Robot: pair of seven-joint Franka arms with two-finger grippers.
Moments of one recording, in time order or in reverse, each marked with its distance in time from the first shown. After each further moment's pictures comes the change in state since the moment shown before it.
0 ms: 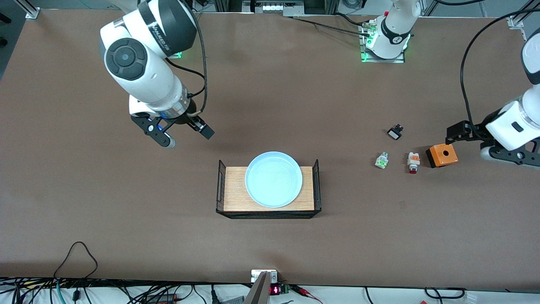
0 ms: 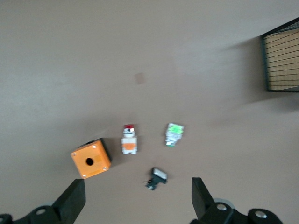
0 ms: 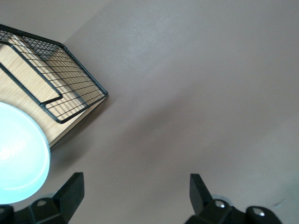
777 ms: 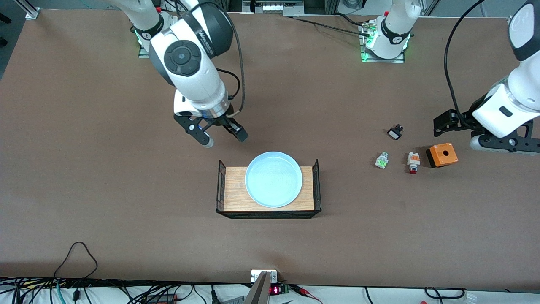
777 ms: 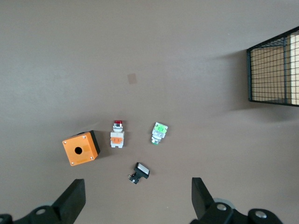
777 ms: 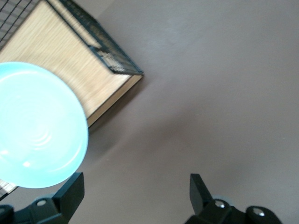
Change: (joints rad) left arm -0.330 -0.053 0.321 0.025 -0.059 -0.053 -0.100; right arm 0.128 0.113 -0.001 0.044 -0.029 0.169 0.131
